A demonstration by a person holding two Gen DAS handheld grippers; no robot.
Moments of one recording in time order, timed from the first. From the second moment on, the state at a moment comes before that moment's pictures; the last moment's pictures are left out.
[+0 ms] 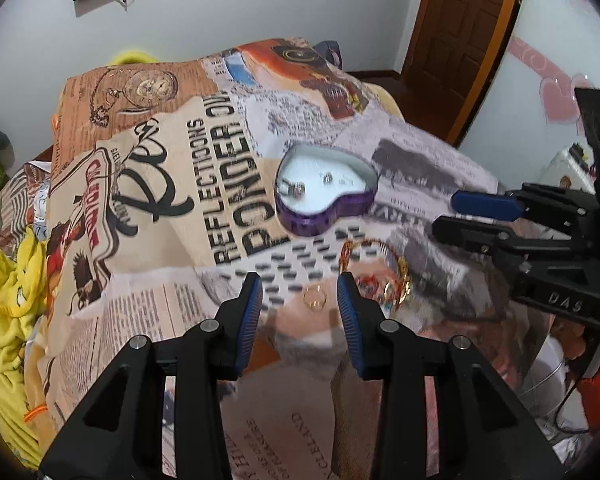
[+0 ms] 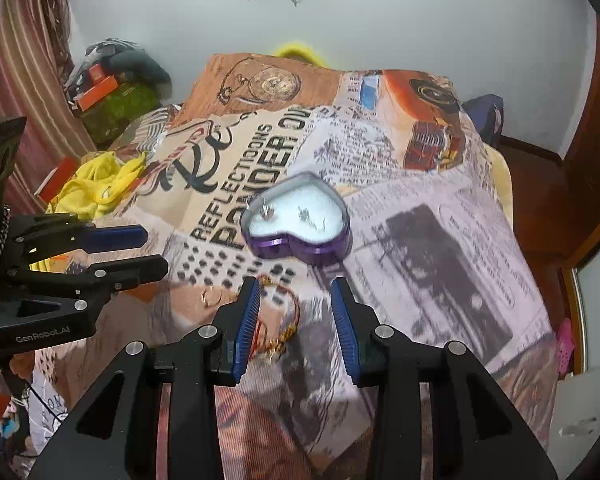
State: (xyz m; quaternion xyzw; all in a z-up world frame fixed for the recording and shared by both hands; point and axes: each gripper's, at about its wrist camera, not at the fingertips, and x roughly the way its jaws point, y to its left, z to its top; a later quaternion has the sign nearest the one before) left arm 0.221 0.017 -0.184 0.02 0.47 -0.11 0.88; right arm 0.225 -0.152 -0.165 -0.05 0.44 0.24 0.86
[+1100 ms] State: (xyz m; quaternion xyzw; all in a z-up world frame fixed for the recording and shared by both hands) left arm 0.224 0.008 -0.241 0.02 0.48 -0.14 0.86; right arm 0.217 -0.141 -0.224 -0.04 0.46 0.21 0.86
